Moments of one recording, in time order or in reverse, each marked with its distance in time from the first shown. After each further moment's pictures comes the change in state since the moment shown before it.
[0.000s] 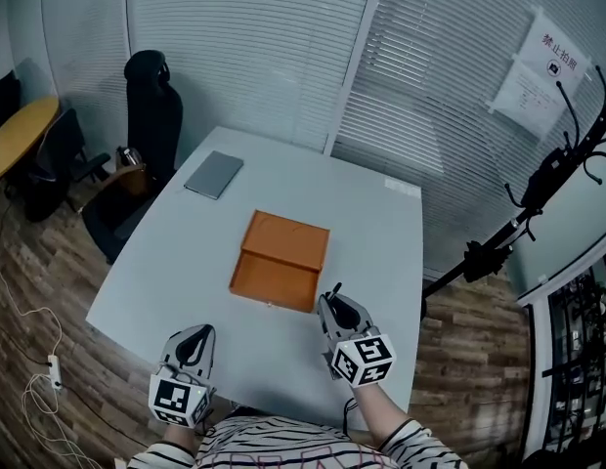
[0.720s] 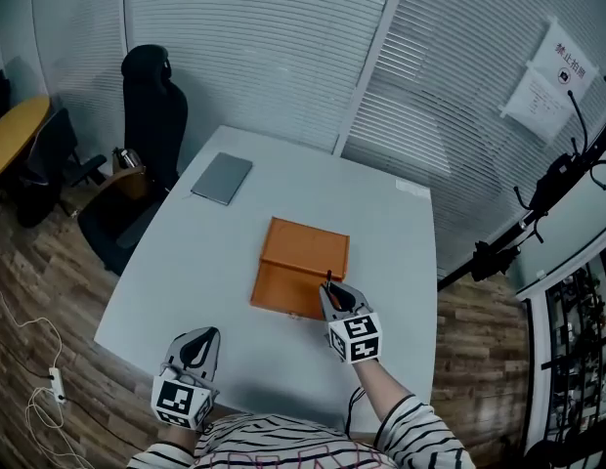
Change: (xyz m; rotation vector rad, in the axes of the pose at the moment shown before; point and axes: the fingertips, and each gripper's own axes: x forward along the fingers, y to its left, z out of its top) left arm 0.014 0.071 -0.019 -0.024 0.013 -0.080; right arm 0.107 0.000 -0.042 -0.186 0.182 -0.070
